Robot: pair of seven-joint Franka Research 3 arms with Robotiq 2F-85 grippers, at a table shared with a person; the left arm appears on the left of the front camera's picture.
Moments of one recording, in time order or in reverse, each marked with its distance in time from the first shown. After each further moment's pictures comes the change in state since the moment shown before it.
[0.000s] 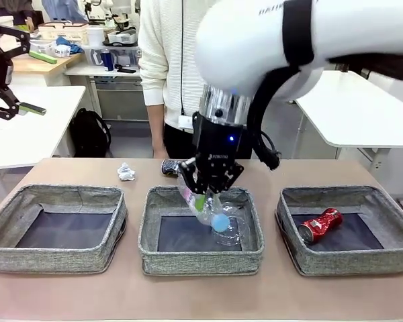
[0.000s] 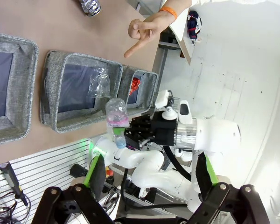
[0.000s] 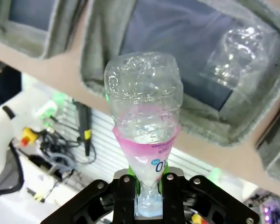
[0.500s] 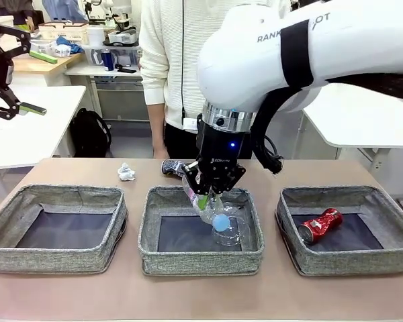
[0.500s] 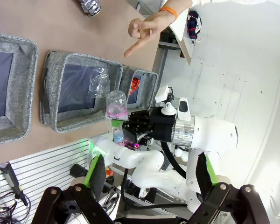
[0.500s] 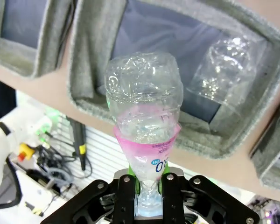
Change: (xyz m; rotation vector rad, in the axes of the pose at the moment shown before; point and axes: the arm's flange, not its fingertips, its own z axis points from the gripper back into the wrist) left arm 0.000 0.000 0.000 0.000 0.000 0.000; right arm 0.006 -0.005 -0.001 -0.028 -0.066 -0.029
